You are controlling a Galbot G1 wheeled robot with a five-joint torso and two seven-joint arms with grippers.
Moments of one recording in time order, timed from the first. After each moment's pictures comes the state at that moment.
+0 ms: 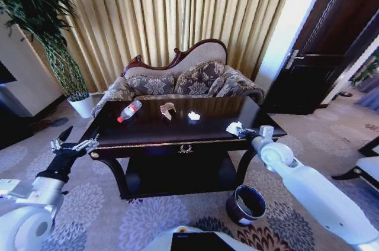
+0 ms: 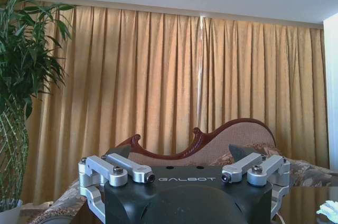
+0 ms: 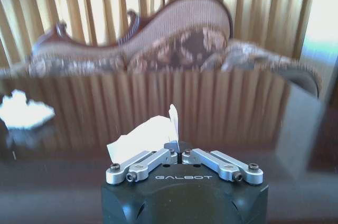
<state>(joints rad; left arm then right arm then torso) 1.75 -1.20 -1.16 -2.41 -0.73 0.18 0.15 -1.02 0.69 0.30 1.89 1.01 -0.38 0.37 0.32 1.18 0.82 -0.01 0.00</state>
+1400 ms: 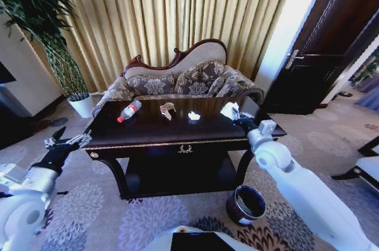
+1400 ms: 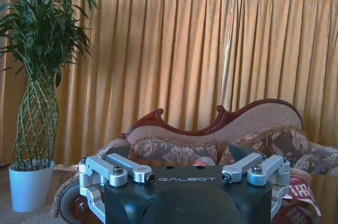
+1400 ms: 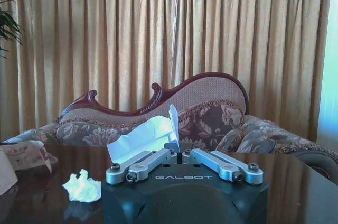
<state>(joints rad) 1.68 -1.09 -1.19 -2.35 -0.85 0.35 0.01 -1.09 0.79 0.36 2.11 0.79 -0.31 0.38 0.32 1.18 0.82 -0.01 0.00</state>
